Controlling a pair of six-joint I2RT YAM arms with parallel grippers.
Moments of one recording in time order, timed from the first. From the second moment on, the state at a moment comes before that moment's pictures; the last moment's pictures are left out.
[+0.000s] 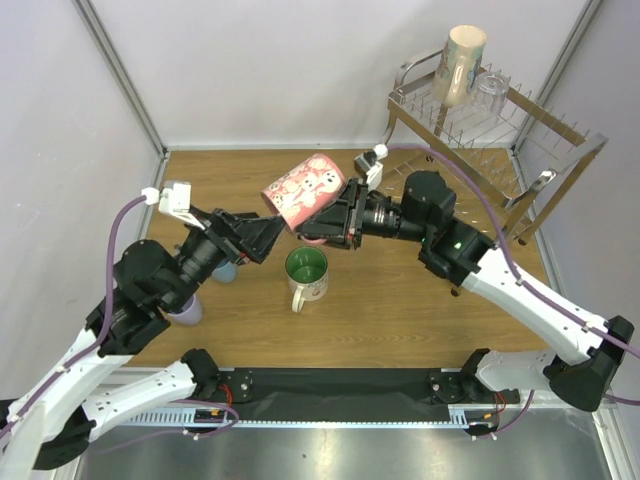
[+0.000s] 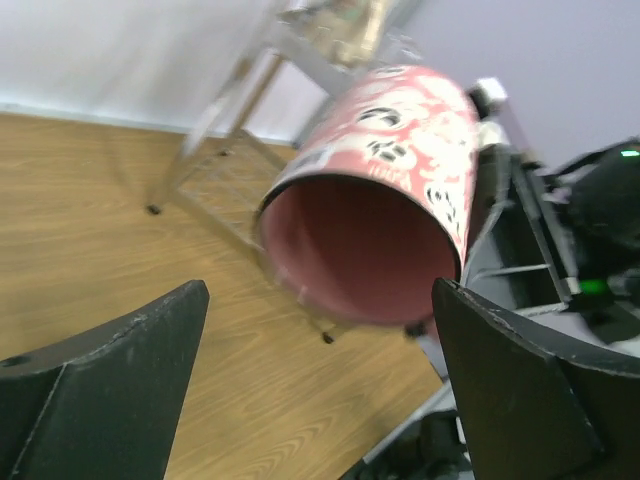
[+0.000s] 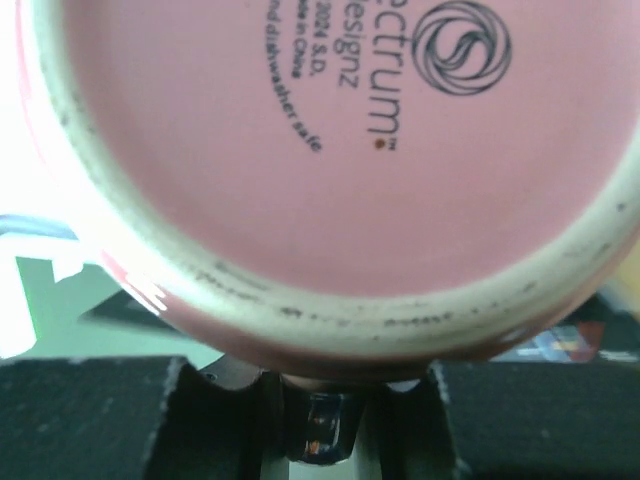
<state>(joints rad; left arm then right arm) -0.88 0.68 1.10 -0.33 -0.26 -0.61 0.85 1.23 1.29 -0.02 -0.55 1.32</state>
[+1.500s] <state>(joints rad) -0.82 0.90 1.28 -0.76 -0.34 0.00 0.01 1.57 2.10 -1.04 0.19 0.40</state>
